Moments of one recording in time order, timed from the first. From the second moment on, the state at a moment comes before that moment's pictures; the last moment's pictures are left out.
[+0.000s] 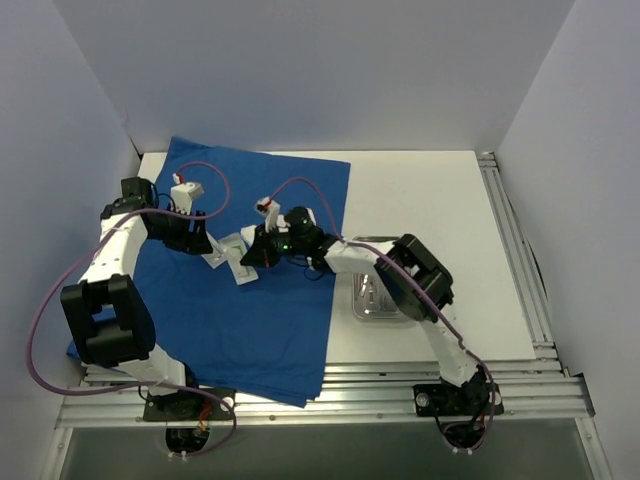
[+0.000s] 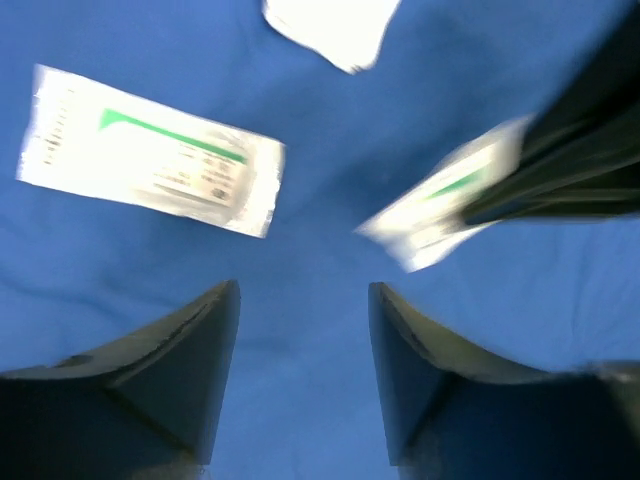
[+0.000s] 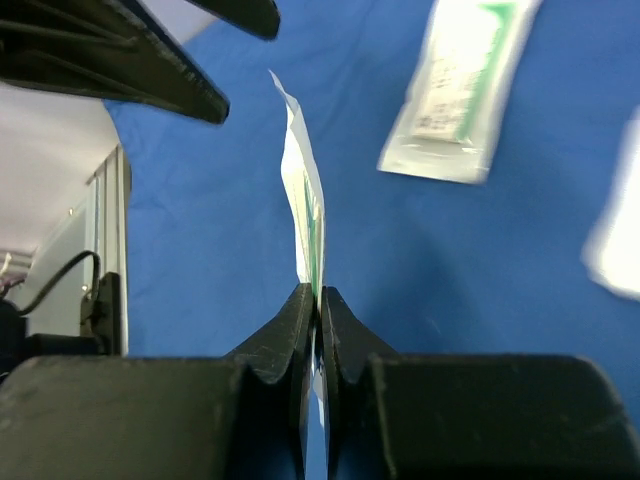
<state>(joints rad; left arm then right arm) 0.19 1.61 1.27 -0.83 0.61 0.46 0.82 2.24 1.44 0.47 -0.59 0.48</state>
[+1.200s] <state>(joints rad) 0.19 1.63 1.38 -0.83 0.32 0.32 0.20 1.45 0.78 -0.35 -0.28 0.41</state>
